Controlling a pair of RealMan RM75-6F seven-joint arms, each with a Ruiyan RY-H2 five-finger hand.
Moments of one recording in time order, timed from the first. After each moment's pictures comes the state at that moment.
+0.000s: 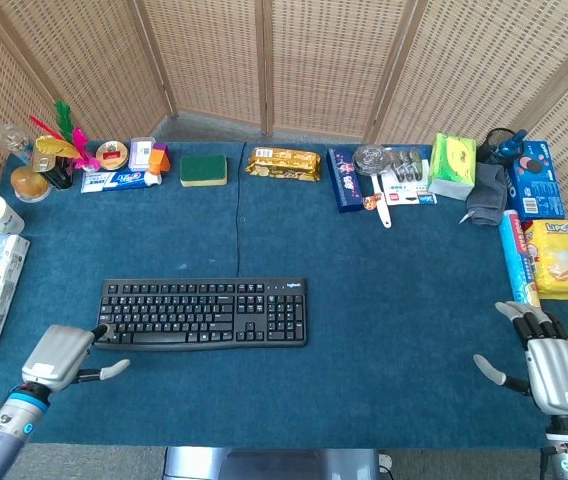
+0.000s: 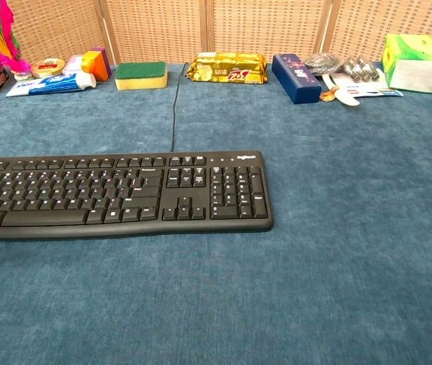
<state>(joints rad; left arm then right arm) -0.27 -1.11 0.02 -1.88 1.32 1.09 0.47 0.04 -1.13 0.06 -1.71 -1.54 1.54 -0.09</state>
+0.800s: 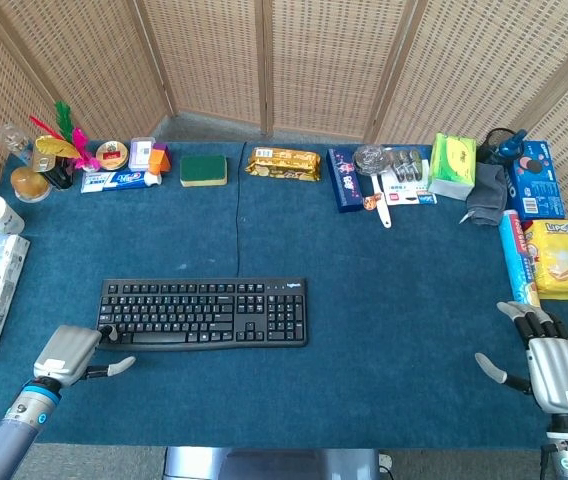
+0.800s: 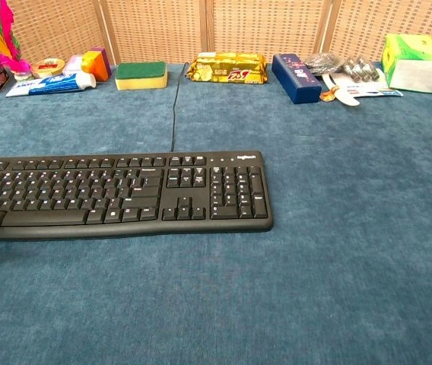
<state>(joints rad) -0.33 -1.18 0.03 -1.82 1.18 1.05 0.53 0.04 -1.14 0.06 -1.69 -1.52 1.53 -0.09</state>
